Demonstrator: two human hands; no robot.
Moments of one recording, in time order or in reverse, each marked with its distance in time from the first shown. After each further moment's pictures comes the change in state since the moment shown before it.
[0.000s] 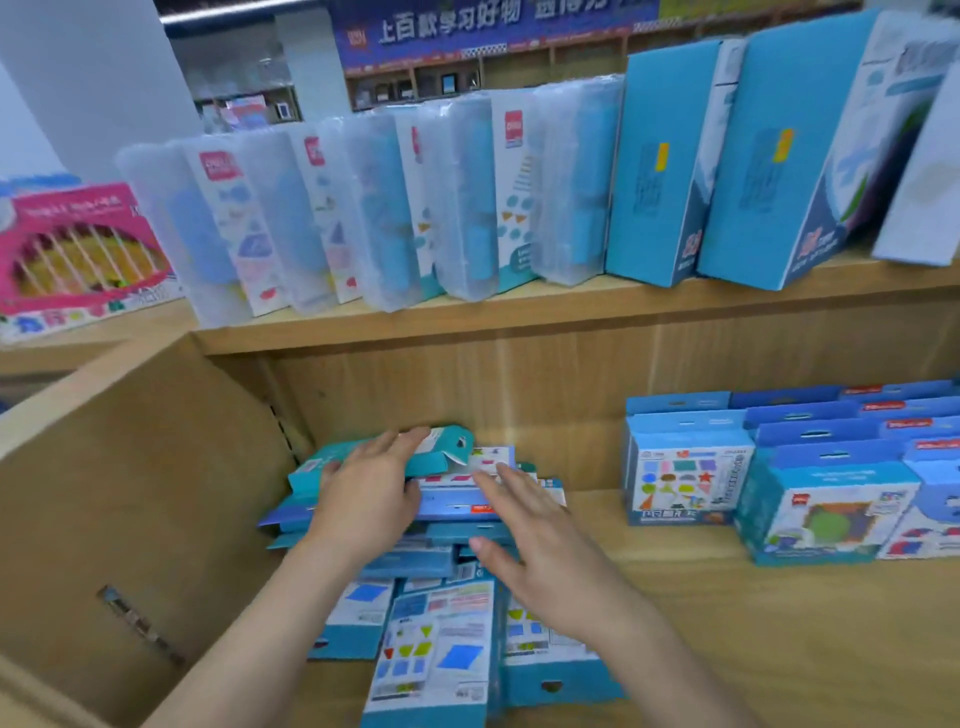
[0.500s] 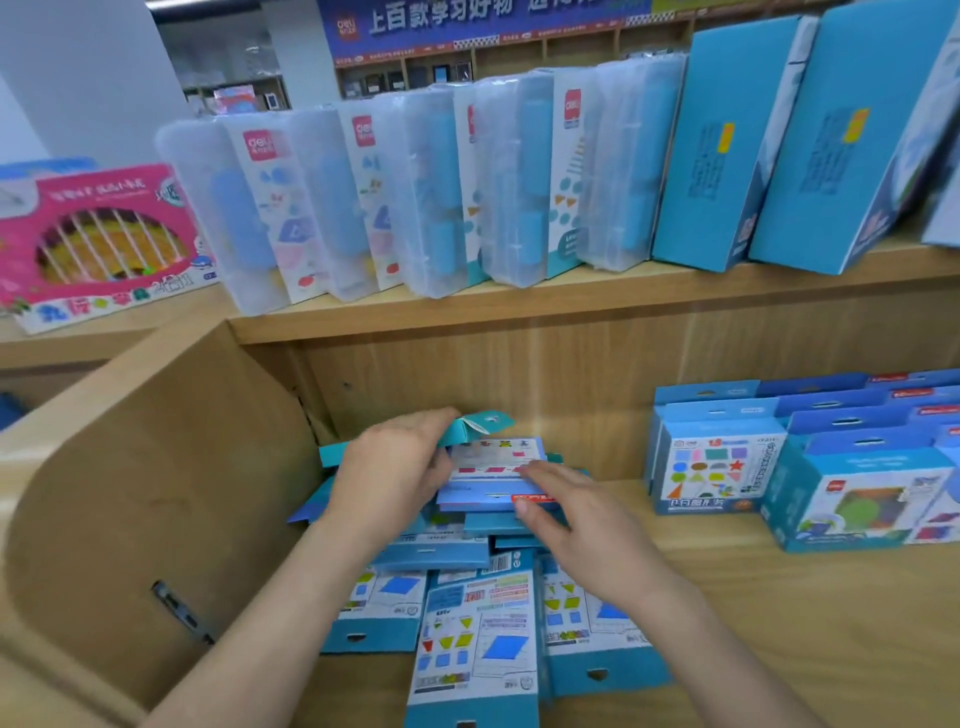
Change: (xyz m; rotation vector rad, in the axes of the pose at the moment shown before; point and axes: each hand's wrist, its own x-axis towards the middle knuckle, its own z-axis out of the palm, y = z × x) left_hand -0.003 -0.009 -0.026 0.003 0.259 0.273; right_hand 0.013 -0.003 0.004 0.038 0.132 0.123
